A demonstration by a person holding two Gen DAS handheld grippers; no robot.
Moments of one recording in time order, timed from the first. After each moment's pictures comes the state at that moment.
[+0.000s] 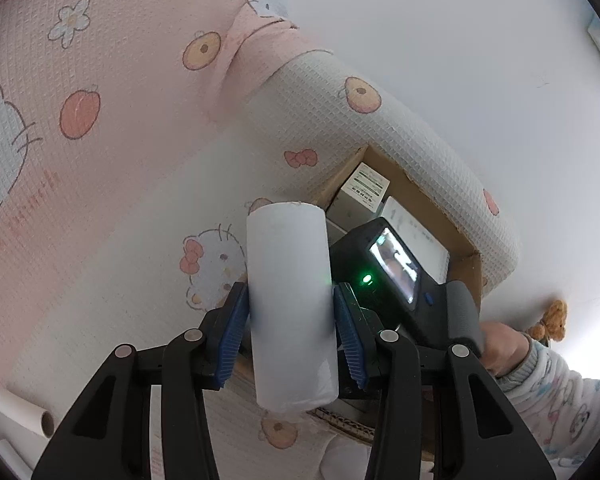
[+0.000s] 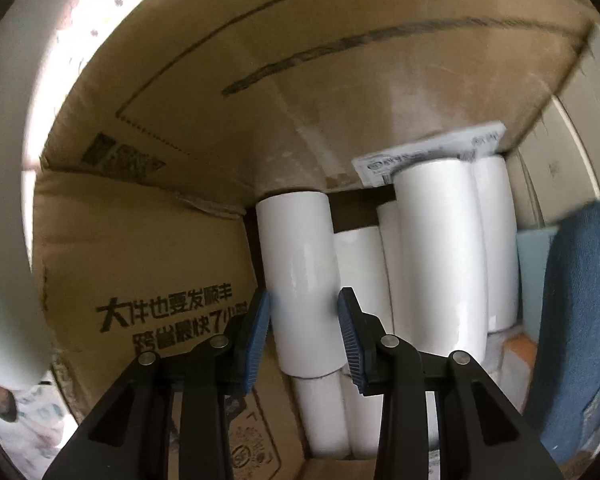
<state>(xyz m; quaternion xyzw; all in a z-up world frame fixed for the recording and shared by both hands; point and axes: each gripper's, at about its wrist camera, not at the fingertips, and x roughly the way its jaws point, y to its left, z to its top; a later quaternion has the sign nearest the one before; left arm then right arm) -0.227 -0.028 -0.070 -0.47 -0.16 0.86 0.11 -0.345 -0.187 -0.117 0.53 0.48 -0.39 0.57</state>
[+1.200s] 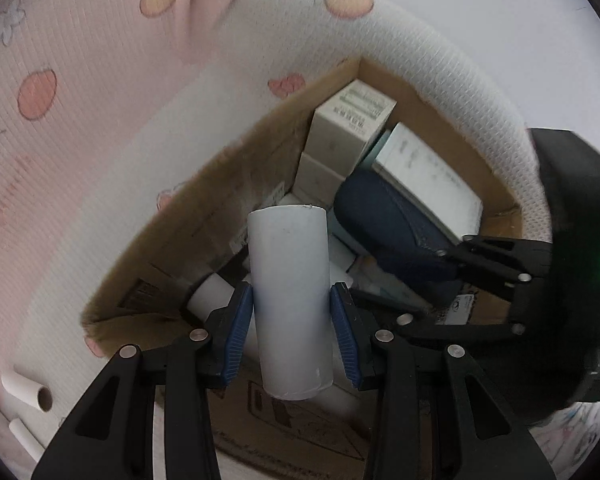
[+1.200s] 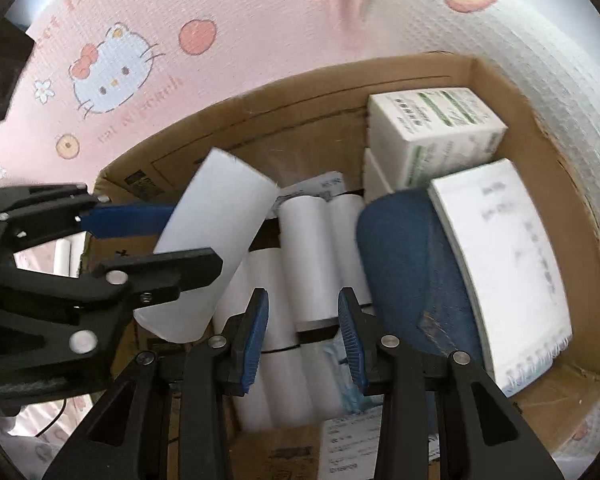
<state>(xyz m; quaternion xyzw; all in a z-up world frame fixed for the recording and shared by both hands) -0.258 0.054 -0.116 -0.58 -0.09 0.80 0.07 -0.424 -0.156 -0.042 0.37 0.46 -0.49 0.64</state>
